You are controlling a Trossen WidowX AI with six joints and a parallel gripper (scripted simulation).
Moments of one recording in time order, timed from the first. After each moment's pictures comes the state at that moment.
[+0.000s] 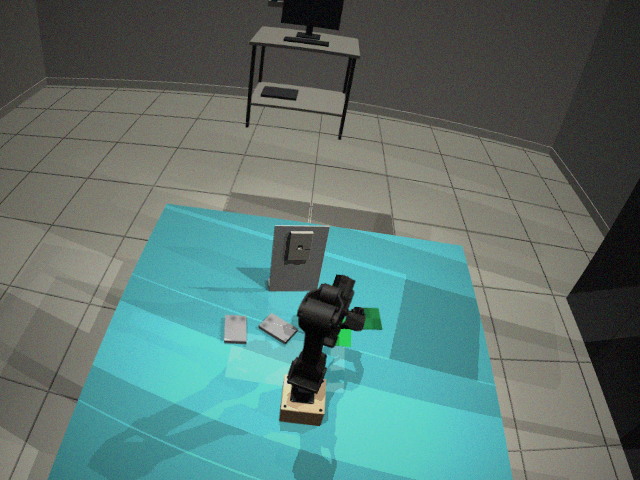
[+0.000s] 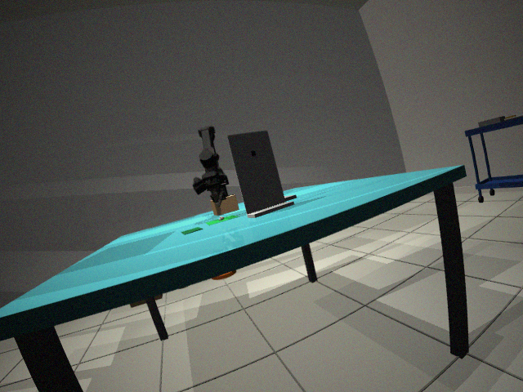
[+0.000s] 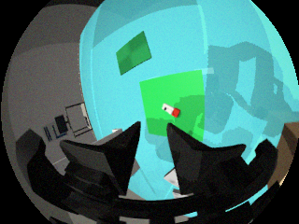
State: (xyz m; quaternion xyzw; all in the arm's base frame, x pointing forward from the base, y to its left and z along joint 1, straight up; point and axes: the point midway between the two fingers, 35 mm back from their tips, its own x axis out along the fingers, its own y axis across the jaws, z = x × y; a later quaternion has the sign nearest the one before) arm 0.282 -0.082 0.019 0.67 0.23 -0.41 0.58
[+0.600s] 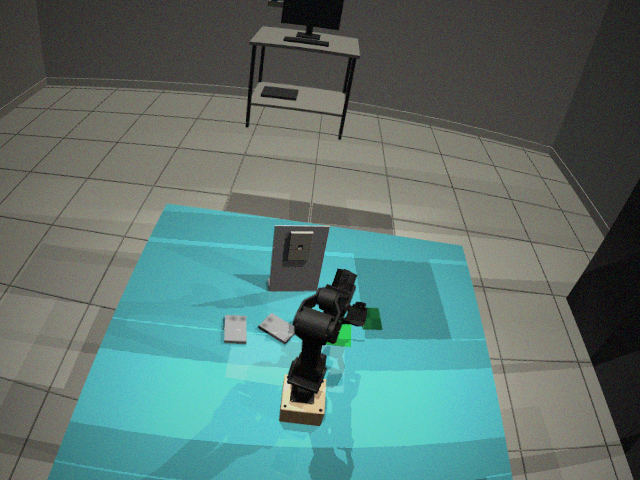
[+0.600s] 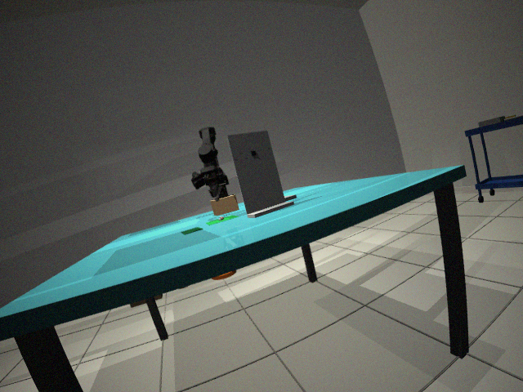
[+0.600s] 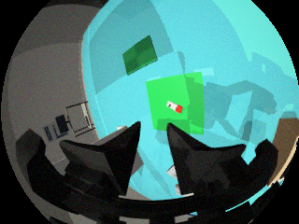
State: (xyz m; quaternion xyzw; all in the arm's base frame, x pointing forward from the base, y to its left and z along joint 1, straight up) arm 0.281 -0.082 0.042 0.67 0.23 -0.41 0.58
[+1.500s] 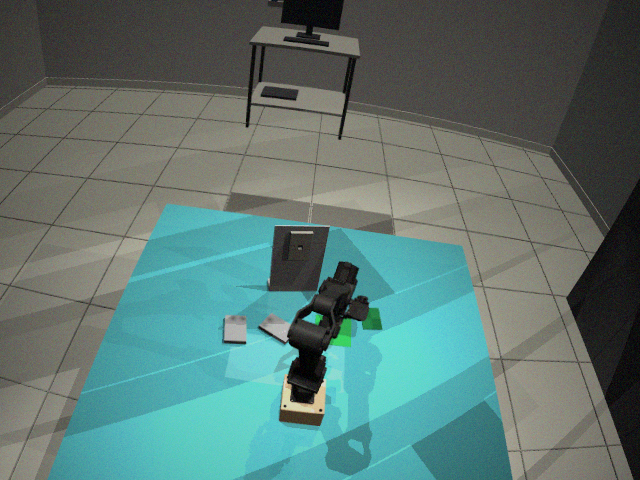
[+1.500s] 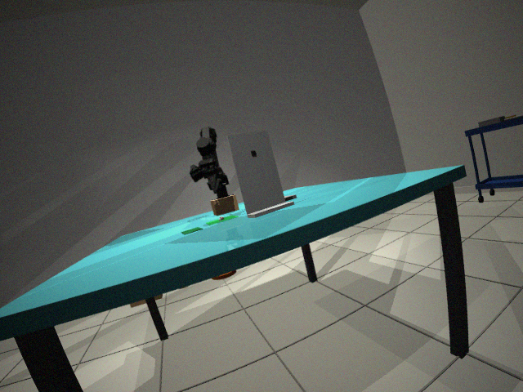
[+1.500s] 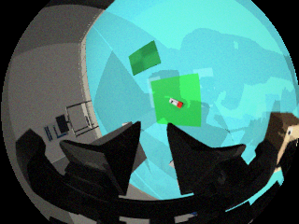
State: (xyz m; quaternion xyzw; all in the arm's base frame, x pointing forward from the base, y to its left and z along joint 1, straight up) arm 0.274 -0.080 0.075 0.67 0.23 -0.41 0.57
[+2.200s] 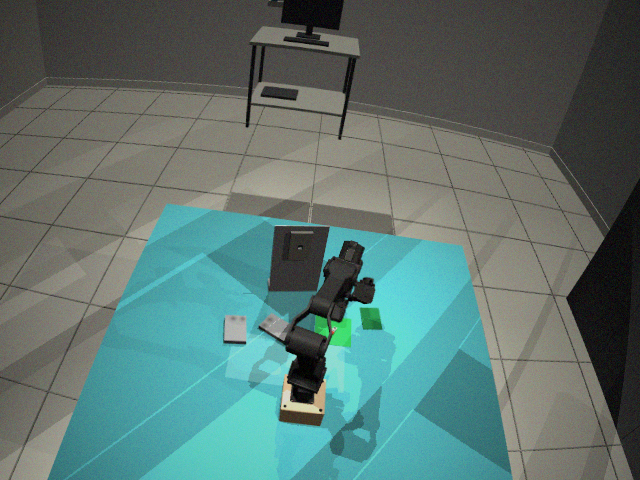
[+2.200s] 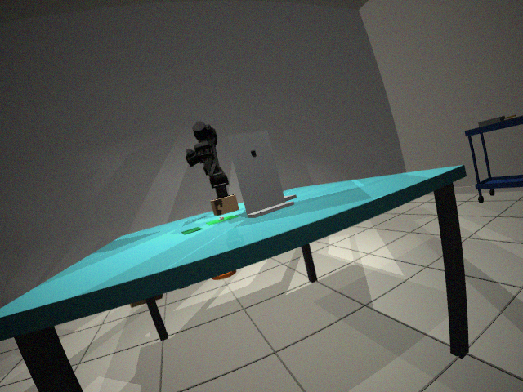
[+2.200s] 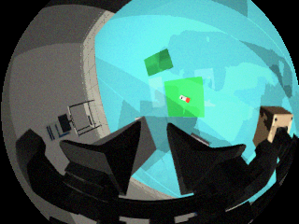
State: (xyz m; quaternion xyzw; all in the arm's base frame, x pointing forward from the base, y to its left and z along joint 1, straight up) arm 0.278 -0.082 0.144 0.67 0.23 -0.41 0.57
